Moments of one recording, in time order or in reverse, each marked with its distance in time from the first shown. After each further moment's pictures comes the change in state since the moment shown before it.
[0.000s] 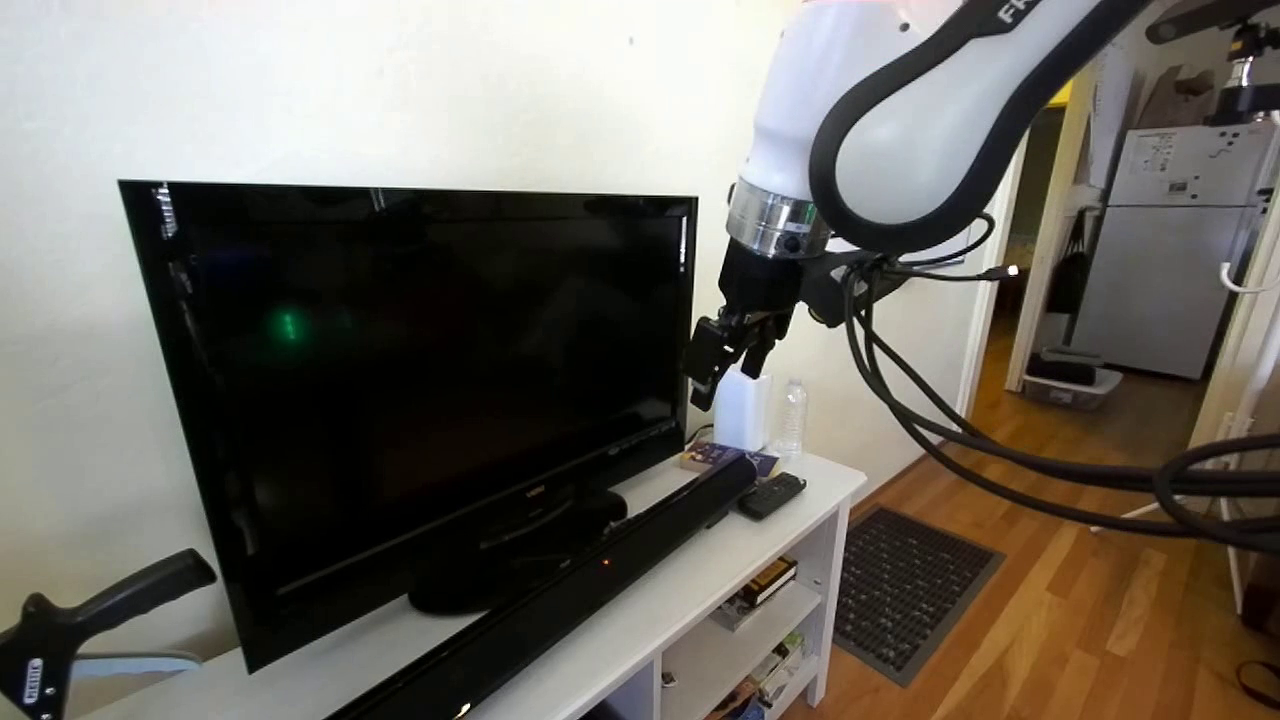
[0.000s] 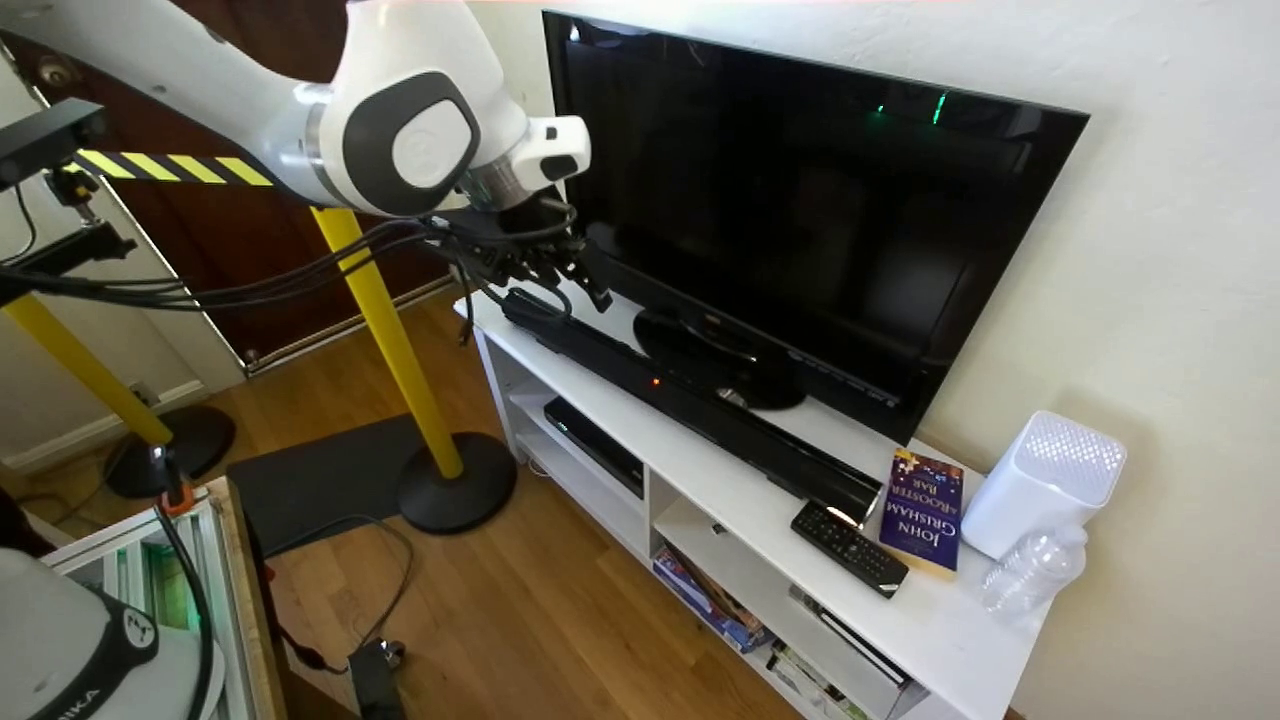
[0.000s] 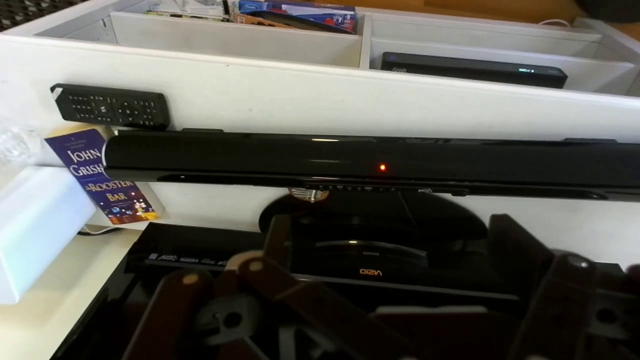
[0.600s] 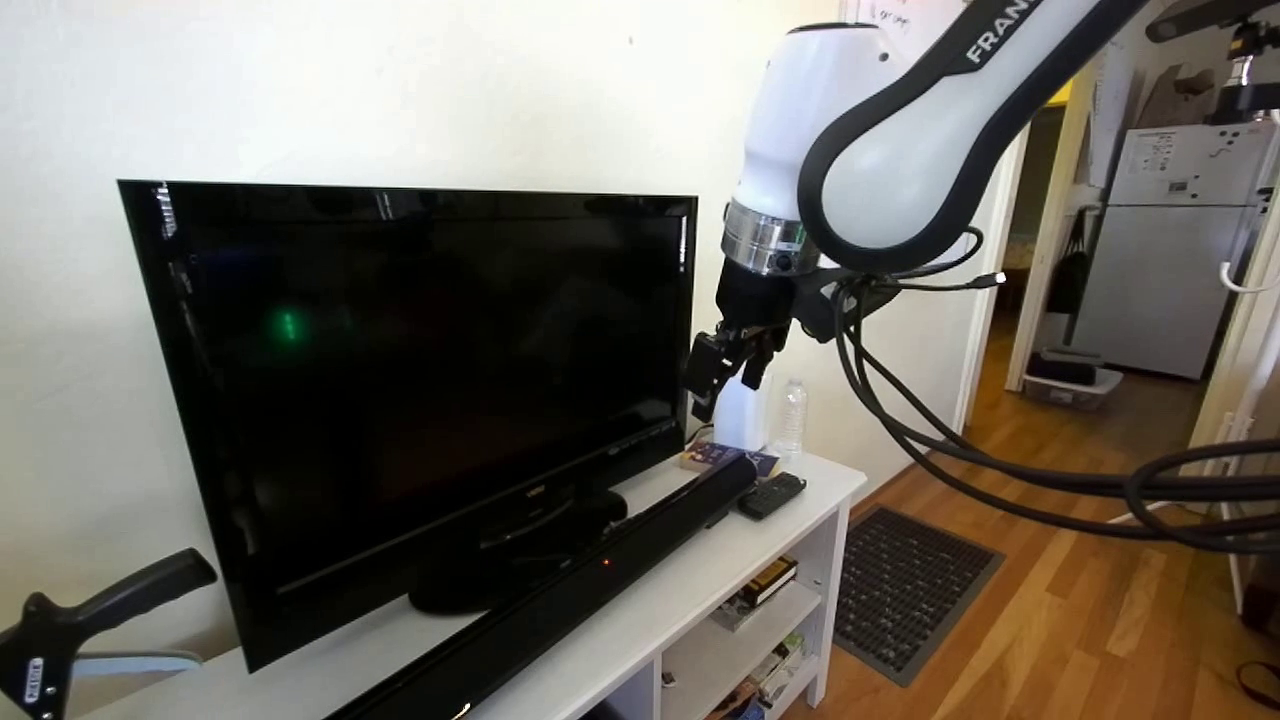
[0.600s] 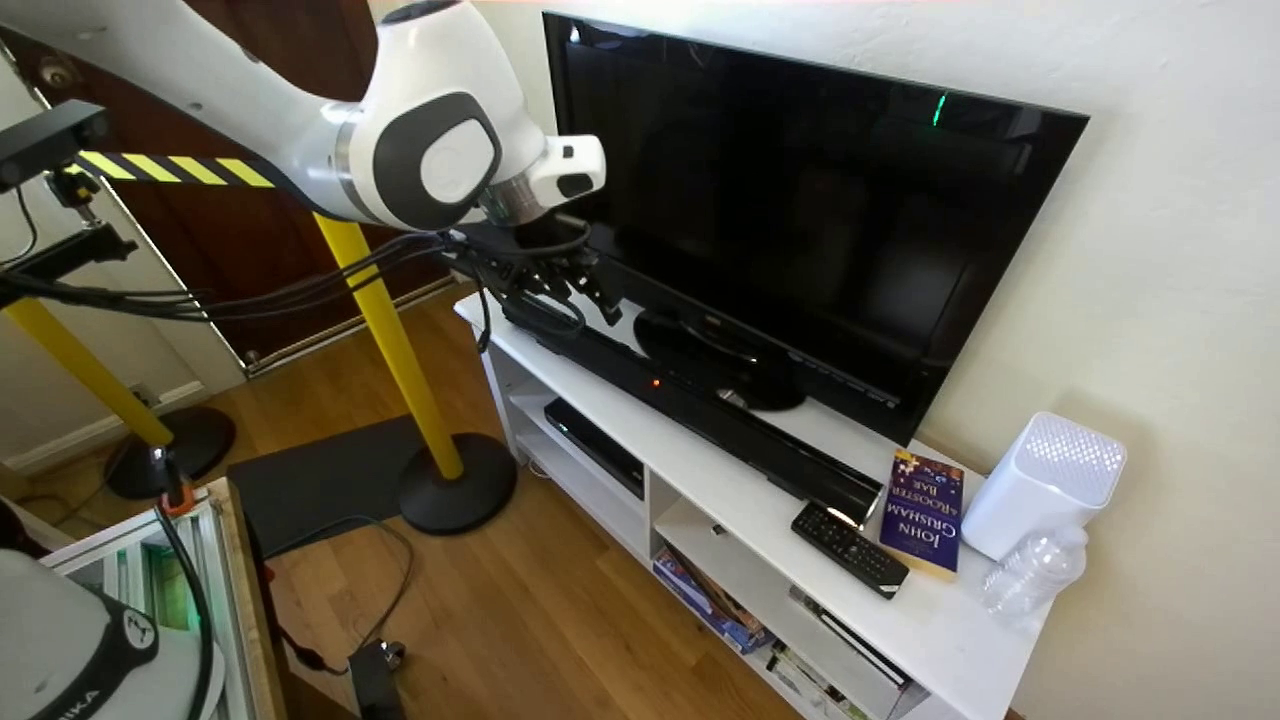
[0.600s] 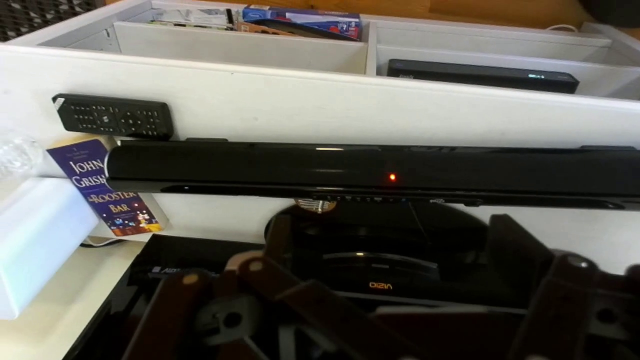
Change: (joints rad) arm 0.004 0.054 -0.023 0.028 -0.035 0.000 0.020
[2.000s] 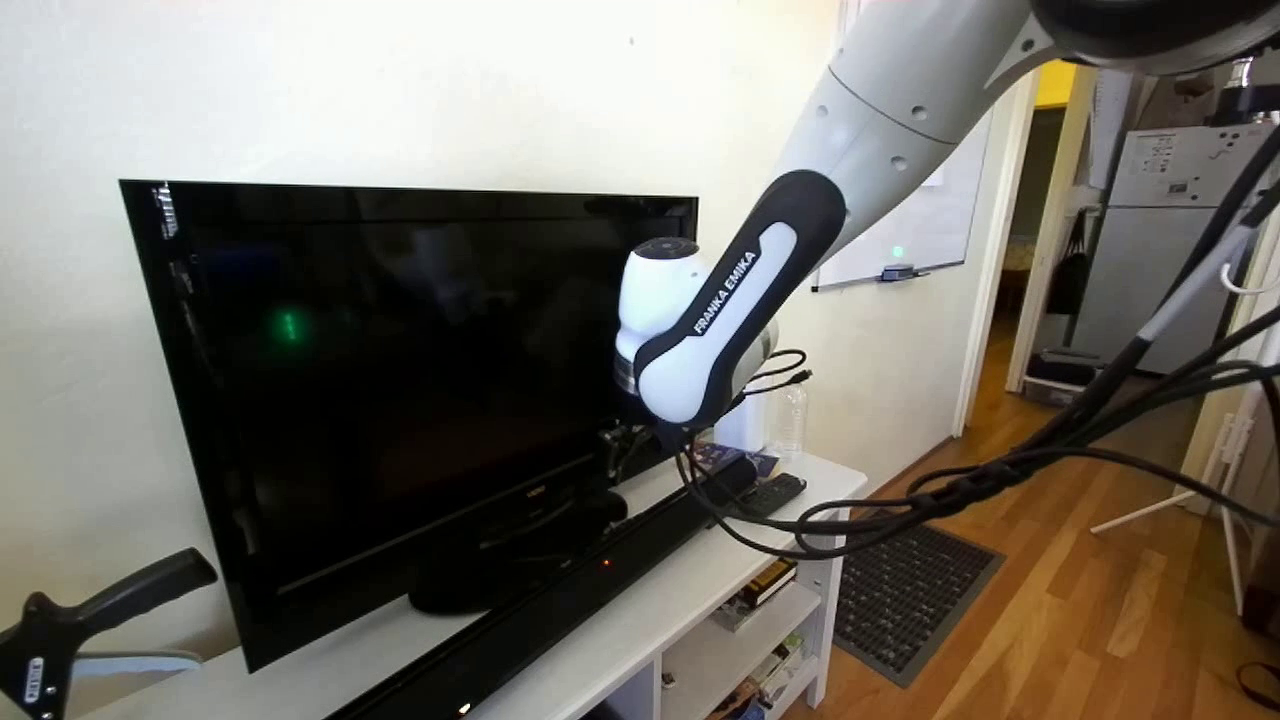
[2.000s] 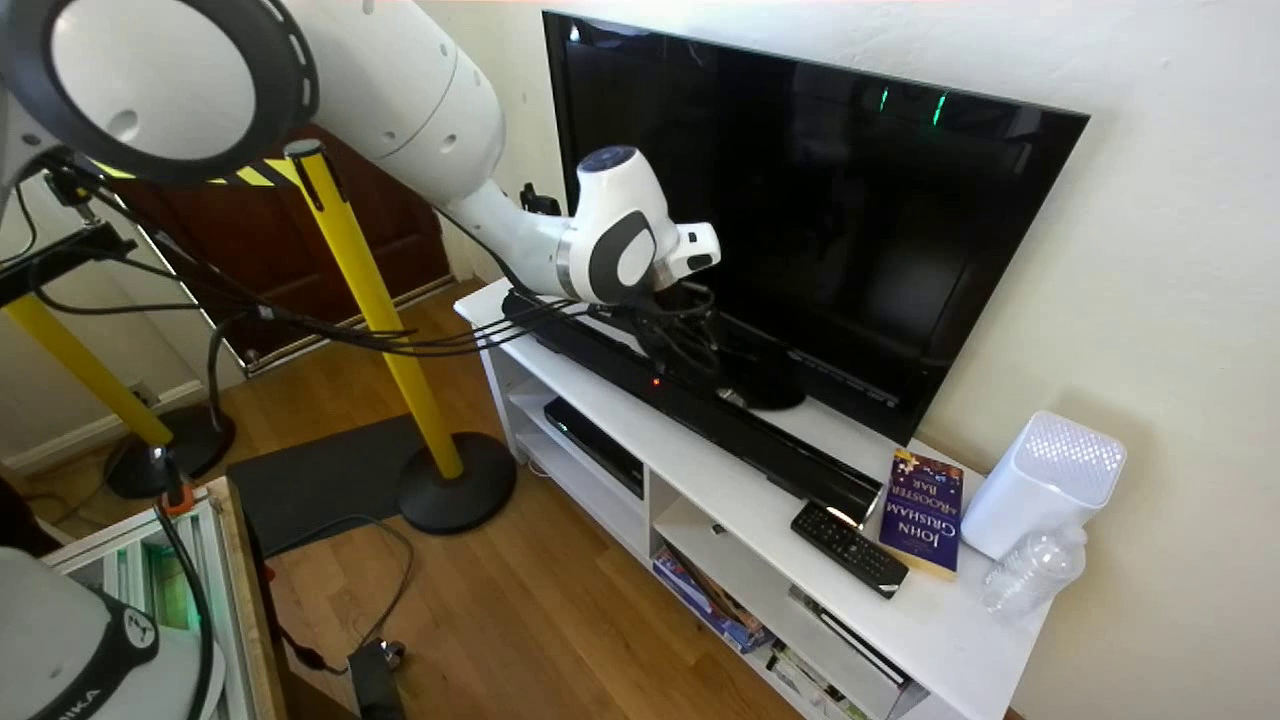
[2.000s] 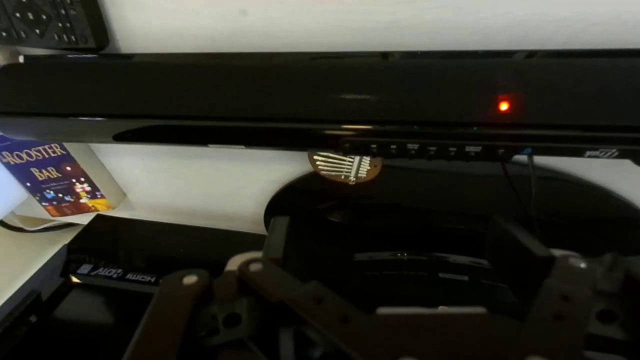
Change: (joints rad) arm 0.178 0.736 -0.218 0.690 0.017 0.070 0.015
